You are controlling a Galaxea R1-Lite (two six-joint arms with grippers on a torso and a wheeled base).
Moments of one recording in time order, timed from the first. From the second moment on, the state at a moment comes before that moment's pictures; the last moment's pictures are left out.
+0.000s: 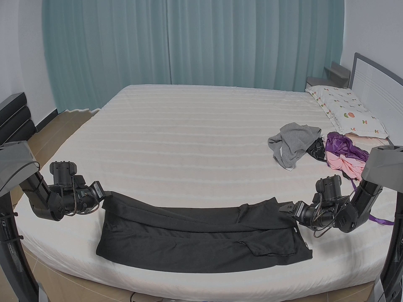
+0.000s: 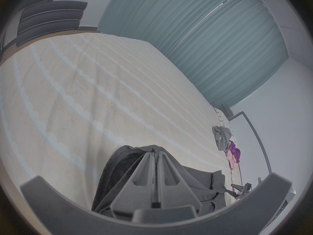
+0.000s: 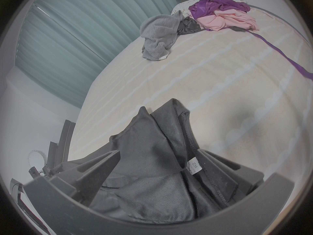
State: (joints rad) left arm 0.11 2.18 -0.74 -0.80 -0.40 -0.56; right arm 0.18 2.22 -0.63 -0.80 0.12 0.69
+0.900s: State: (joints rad) left arm 0.11 2.20 -0.73 -0.80 -0.39 -0.55; right arm 0.20 2.21 -0.71 -0.76 0.08 0.73
